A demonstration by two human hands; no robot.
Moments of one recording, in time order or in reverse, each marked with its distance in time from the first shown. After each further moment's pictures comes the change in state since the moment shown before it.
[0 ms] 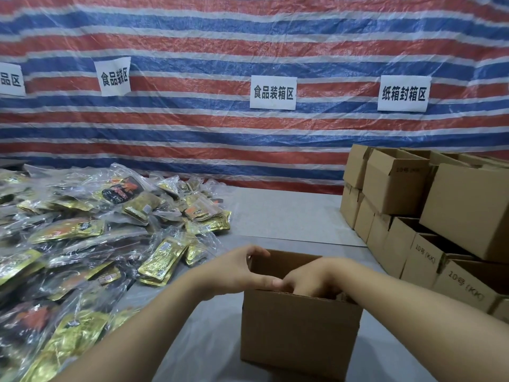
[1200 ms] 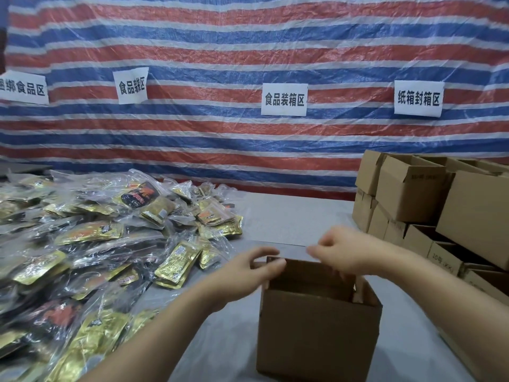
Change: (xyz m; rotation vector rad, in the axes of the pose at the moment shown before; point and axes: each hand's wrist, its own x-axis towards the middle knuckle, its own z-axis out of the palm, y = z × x) left_hand -0.018 0.001 -0.001 -0.245 0.078 0.038; right_hand -0.056 0.005 -0.016 0.123 0.719 0.040
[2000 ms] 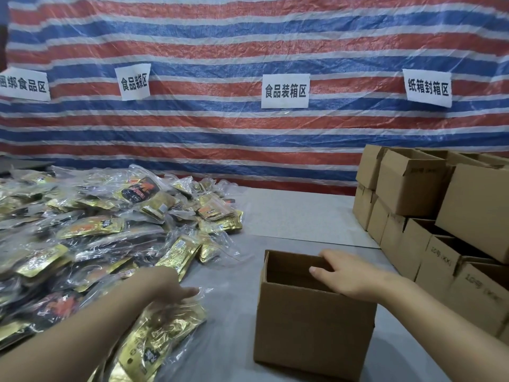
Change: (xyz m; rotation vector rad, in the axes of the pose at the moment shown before) left_hand -0.011 -0.090 -0.094 1.188 -0.051 -0.676; right_hand 0.002 0.041 0.047 -0.099 -0.016 -0.017
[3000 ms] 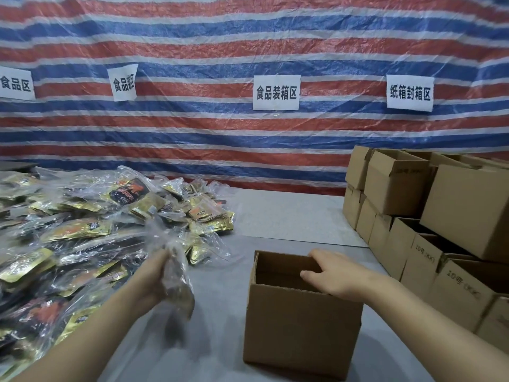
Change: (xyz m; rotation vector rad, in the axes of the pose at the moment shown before) left_hand -0.004 0.007 0.010 -2.037 0.029 0.138; right_hand -0.003 0.002 0.000 -0.010 0.008 0.002
